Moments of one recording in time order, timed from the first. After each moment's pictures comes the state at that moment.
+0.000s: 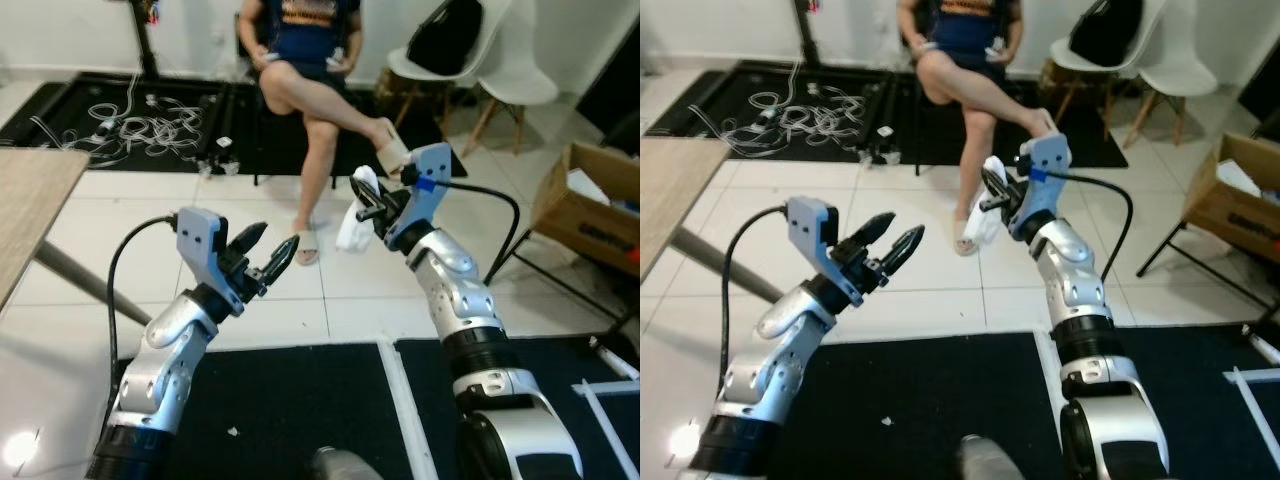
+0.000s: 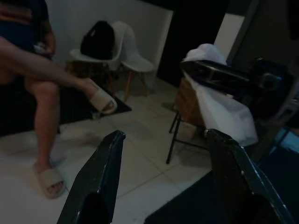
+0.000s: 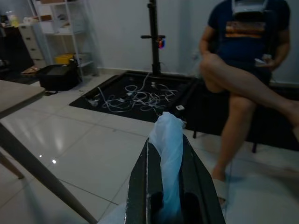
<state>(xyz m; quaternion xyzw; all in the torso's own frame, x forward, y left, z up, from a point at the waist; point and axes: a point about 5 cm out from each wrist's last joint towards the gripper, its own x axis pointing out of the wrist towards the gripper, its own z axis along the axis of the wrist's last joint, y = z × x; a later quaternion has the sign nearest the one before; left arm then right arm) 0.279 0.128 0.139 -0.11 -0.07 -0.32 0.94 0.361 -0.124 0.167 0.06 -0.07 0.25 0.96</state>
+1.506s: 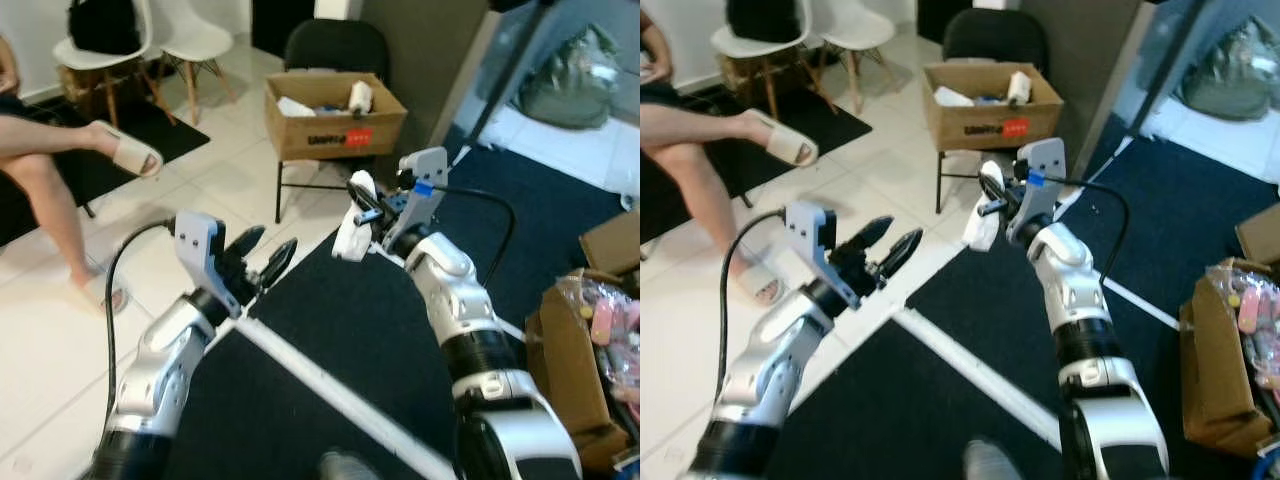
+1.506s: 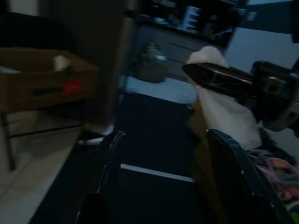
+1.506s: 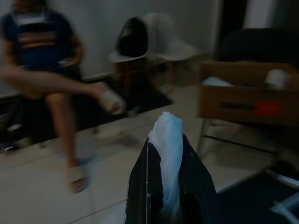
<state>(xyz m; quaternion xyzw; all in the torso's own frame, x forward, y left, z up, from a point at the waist) 0.280 0.129 0.139 -0.11 -0.07 -0.32 0.94 0.363 -0.124 0.167 0.05 -0.06 0.26 0.96</state>
